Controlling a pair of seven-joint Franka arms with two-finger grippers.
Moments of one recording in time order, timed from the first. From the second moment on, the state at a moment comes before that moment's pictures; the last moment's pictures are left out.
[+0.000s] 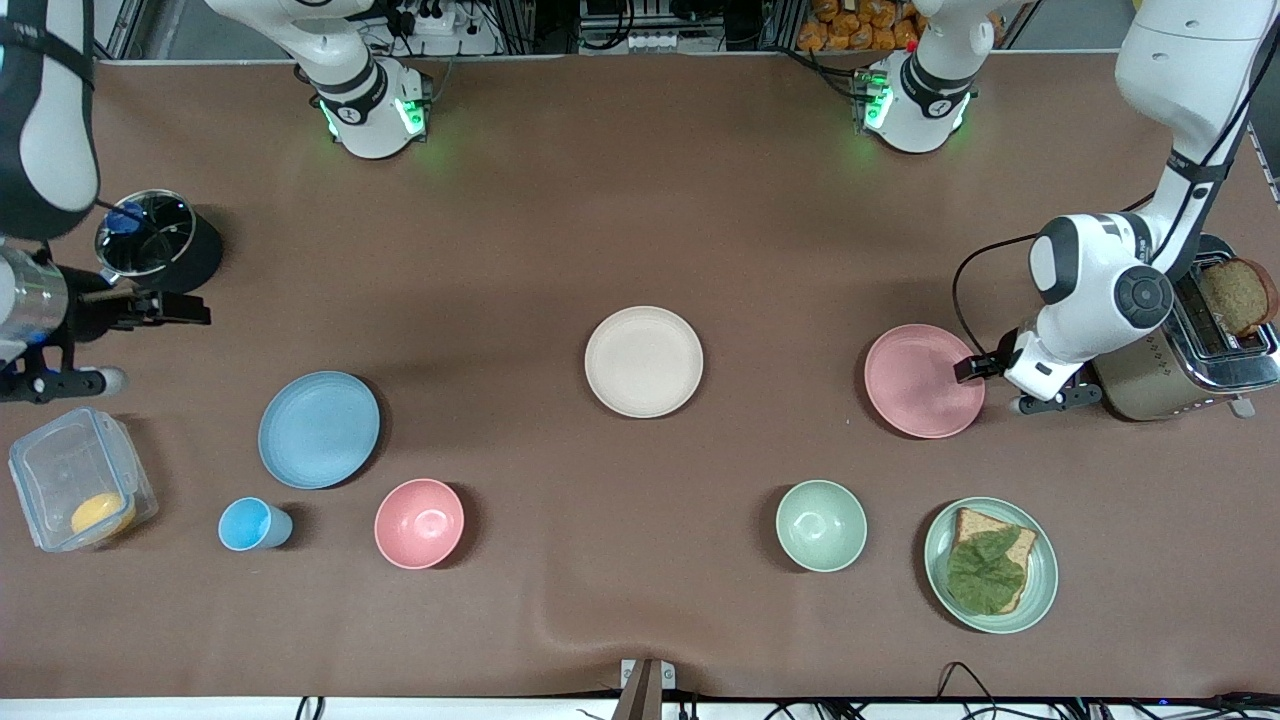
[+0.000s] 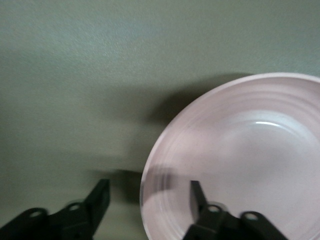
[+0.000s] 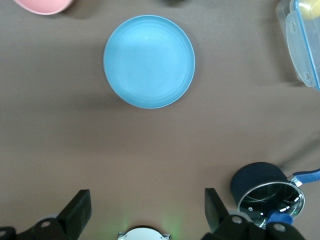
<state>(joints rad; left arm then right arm) 0.24 0.39 -0.18 -2.23 0.04 2.55 -0.14 0.03 0.31 -0.11 -1.44 0.01 1.44 -0.13</state>
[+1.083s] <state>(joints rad) 0.24 0.15 -0.38 -2.19 -0.14 2.40 -0.18 0.02 0.35 -0.12 -1.74 0.01 1.83 -0.13</state>
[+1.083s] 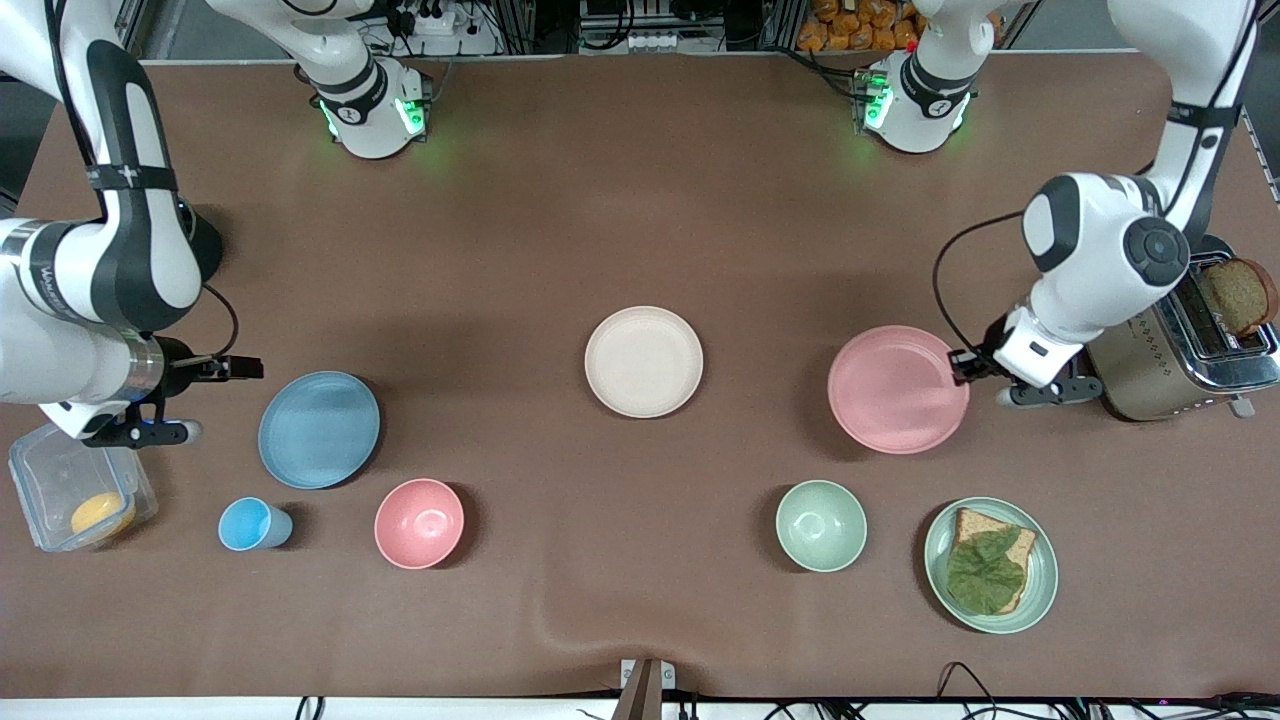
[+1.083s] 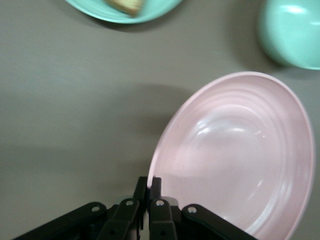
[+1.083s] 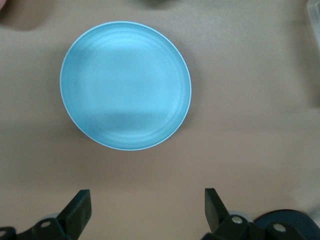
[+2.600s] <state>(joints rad) -0.04 0.50 -0.67 -2.07 0.09 2.58 -0.97 -0.04 0.47 -0.10 -1.85 0.07 2.15 -0.16</state>
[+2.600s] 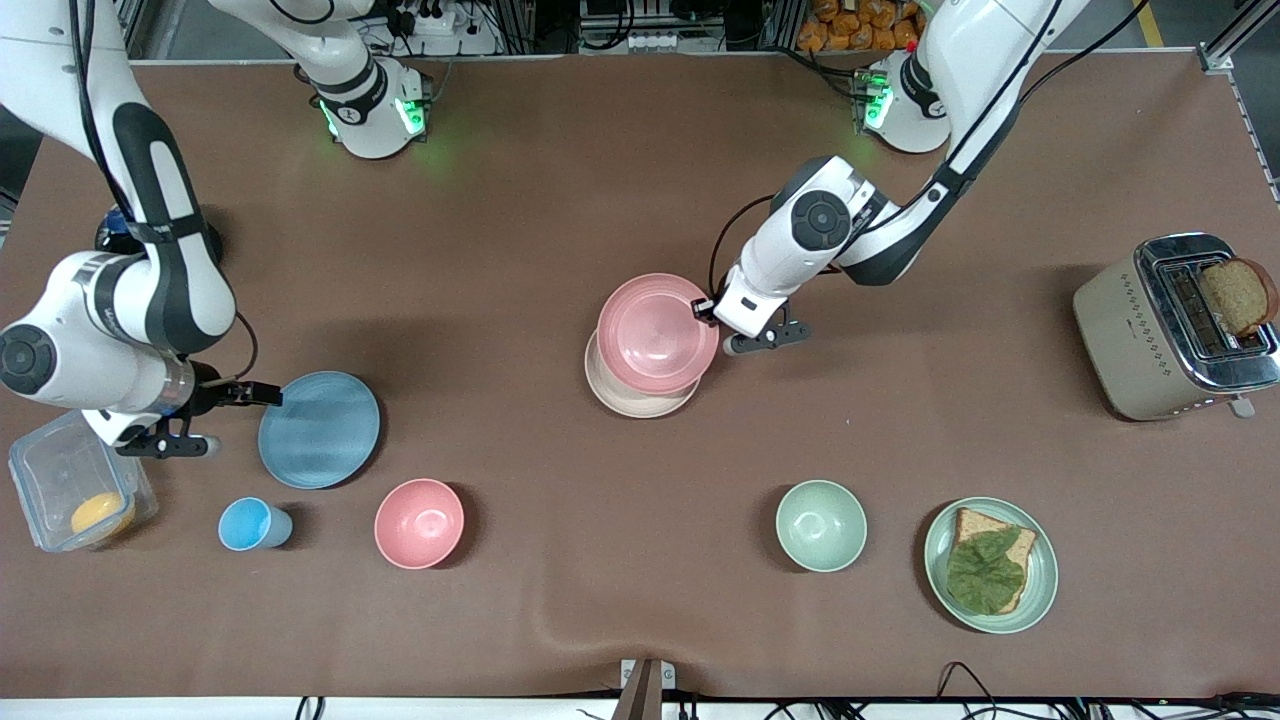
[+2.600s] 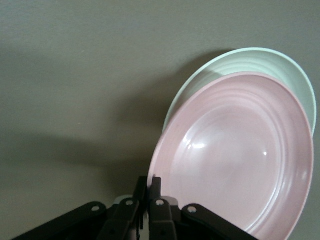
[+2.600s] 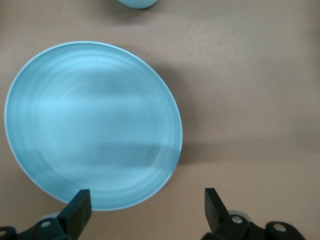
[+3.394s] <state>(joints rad) -0.06 0.57 -0.65 -2.01 0.15 2.58 -0.99 -0.04 0.60 -0.10 -1.82 0.07 2.28 -0.16</state>
